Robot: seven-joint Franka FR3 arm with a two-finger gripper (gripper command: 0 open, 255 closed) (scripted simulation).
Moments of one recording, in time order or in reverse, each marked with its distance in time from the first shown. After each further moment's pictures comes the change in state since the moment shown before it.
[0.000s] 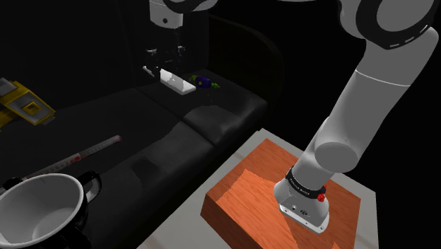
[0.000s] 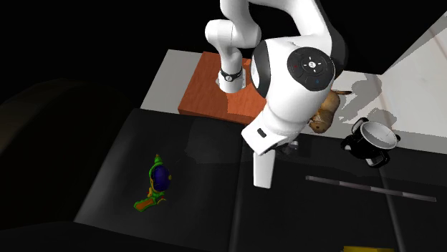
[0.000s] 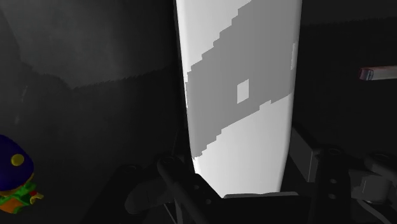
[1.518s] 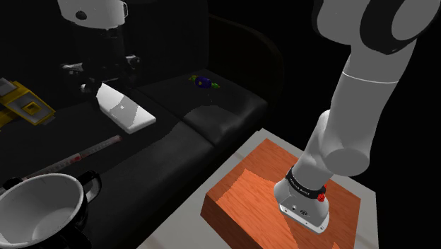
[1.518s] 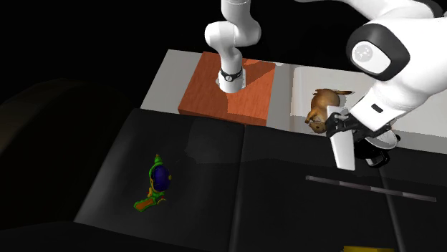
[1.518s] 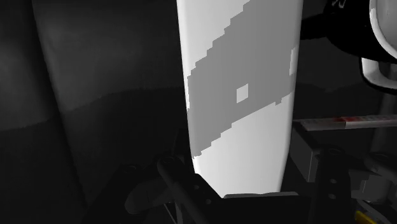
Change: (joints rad) arm 0.254 0.133 0.179 0.214 -0.075 -0.105 0.436
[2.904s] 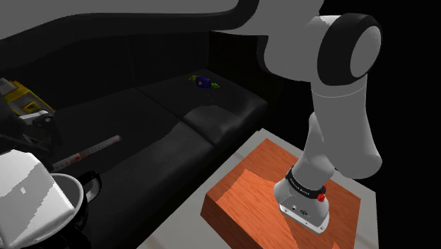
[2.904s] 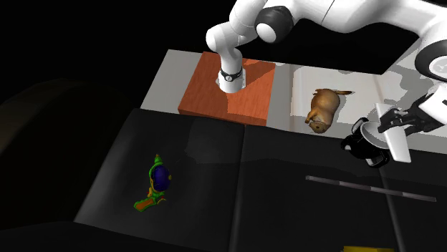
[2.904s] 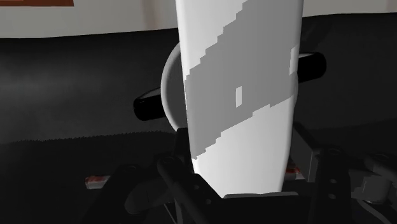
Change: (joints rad) arm 0.363 0.399 0.039 0.474 -0.192 -0.122 0.334
